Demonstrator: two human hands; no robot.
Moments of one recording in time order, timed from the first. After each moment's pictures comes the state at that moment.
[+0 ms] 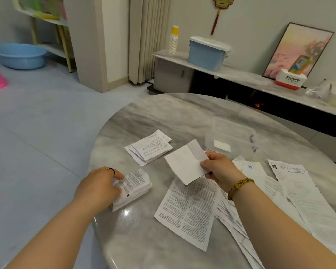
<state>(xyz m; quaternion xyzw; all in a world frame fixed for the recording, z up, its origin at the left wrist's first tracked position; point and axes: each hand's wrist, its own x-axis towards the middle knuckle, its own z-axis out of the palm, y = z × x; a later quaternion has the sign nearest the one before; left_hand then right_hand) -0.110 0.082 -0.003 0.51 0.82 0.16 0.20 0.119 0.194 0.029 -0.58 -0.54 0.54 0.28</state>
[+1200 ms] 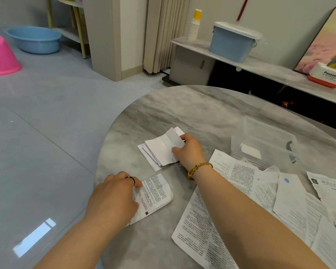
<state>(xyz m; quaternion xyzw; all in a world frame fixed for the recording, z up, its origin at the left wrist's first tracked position) -0.110 0.097 -0.024 0.58 0.79 0.13 0.15 -0.002 0.255 -0.024 -0.58 -0.71 0.34 0.20</state>
